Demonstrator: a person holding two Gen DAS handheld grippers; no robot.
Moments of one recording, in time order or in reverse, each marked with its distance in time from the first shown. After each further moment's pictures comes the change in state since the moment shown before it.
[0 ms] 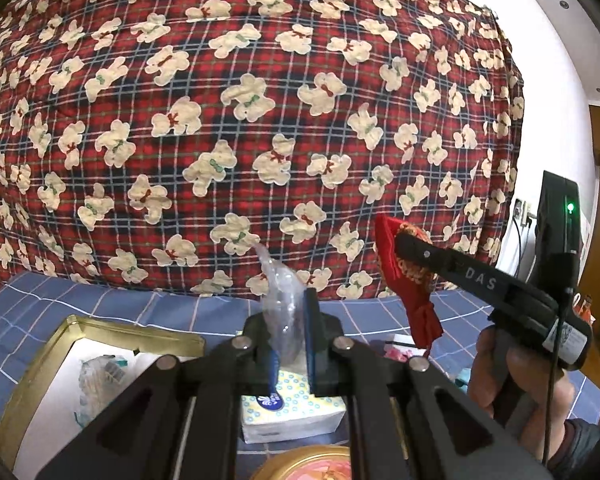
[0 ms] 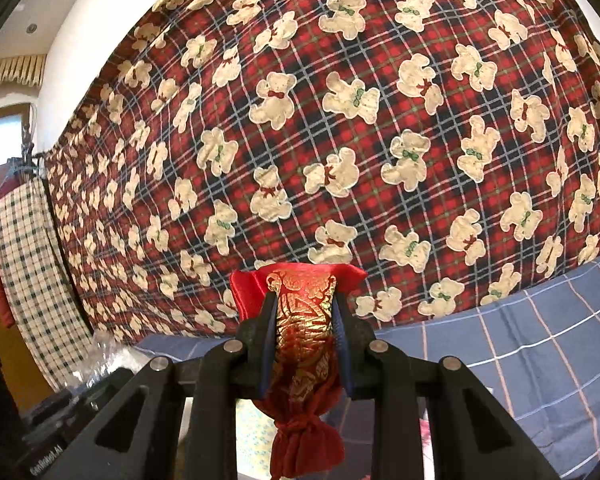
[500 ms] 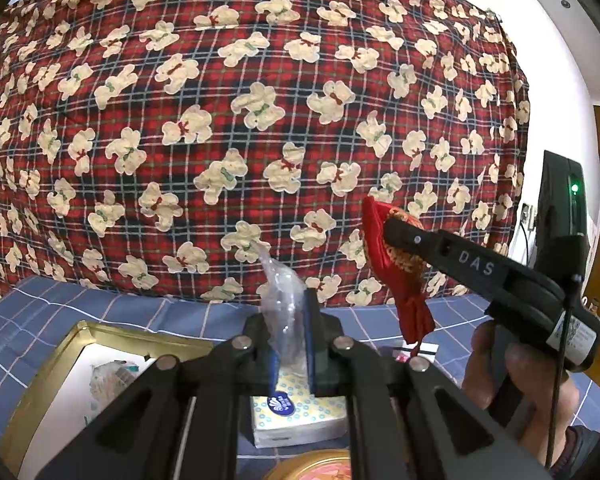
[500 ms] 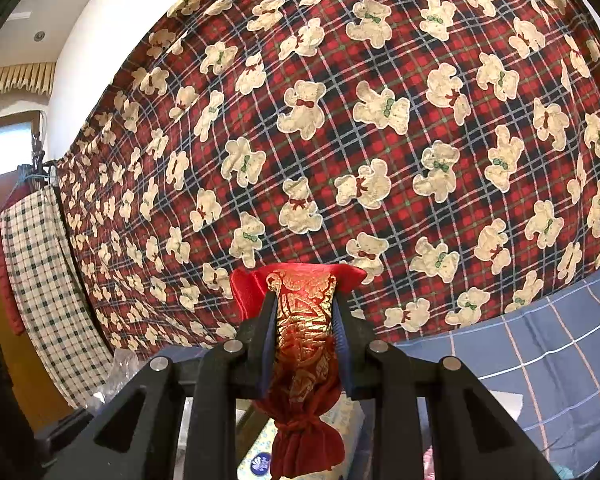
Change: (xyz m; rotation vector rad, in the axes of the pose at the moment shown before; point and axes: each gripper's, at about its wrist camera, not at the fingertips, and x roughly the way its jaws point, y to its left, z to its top) left arm -0.005 0.005 0.003 0.000 -0.026 0.036; right arm 0.007 0.025 0.006 0.012 -0.037 0.048
